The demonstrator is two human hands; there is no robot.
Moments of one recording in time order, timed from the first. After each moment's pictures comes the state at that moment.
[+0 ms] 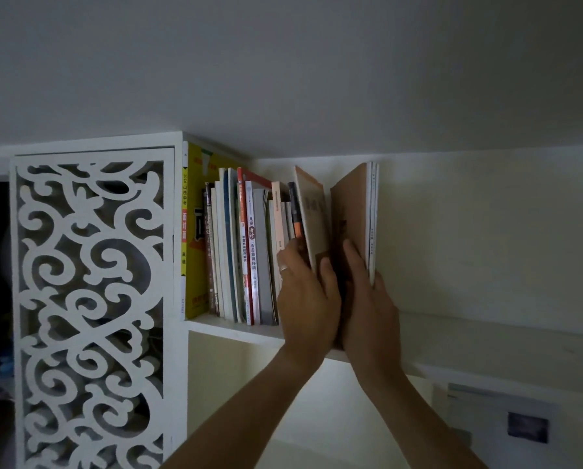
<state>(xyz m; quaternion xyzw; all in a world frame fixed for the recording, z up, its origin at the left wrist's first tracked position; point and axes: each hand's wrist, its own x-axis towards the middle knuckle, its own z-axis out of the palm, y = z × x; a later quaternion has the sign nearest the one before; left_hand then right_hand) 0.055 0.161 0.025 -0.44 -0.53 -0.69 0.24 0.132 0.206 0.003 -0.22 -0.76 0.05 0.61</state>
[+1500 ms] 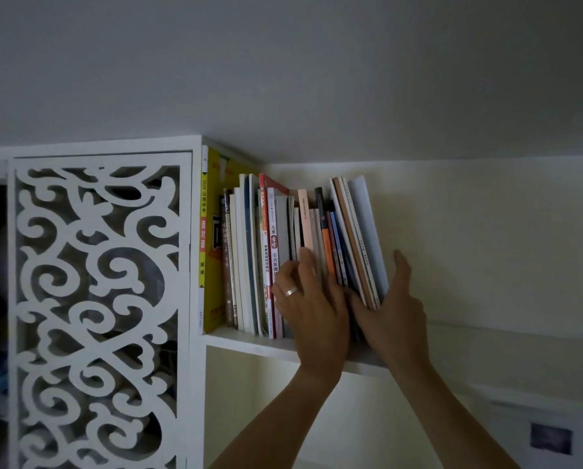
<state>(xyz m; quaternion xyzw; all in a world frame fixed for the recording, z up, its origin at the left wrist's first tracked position) 0.016 0.182 0.005 -0.36 -0.55 -0.67 0.35 0.119 0.206 0.026 -0.32 -0.73 0.15 0.58</state>
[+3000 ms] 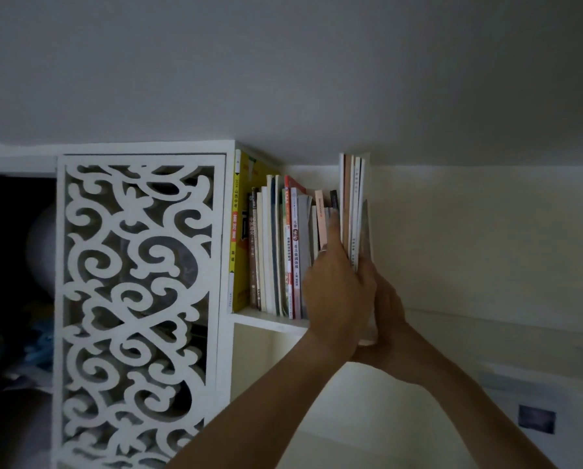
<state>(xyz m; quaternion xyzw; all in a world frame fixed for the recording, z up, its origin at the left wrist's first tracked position) 0.066 0.071 0.063 -0.45 -0.60 -0.62 0.23 0.156 0.155 0.010 -0.14 -0.90 0.17 0.39</state>
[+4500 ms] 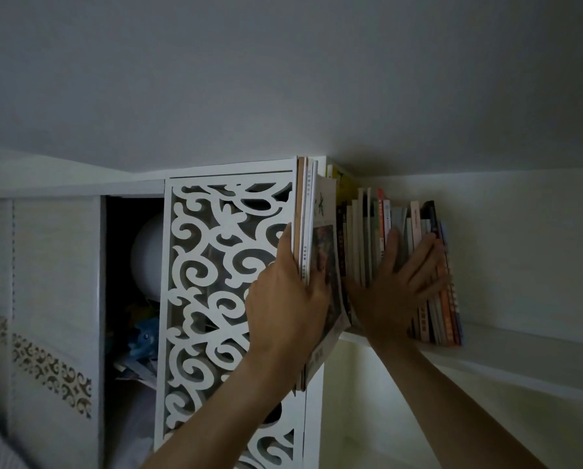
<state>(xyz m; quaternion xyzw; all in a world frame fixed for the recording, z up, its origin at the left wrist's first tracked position) -0.049 -0.084 0.063 -0.39 -0.66 -0.56 0.31 -0.049 0.134 0.033 -0.39 -0.69 -0.09 0.61</state>
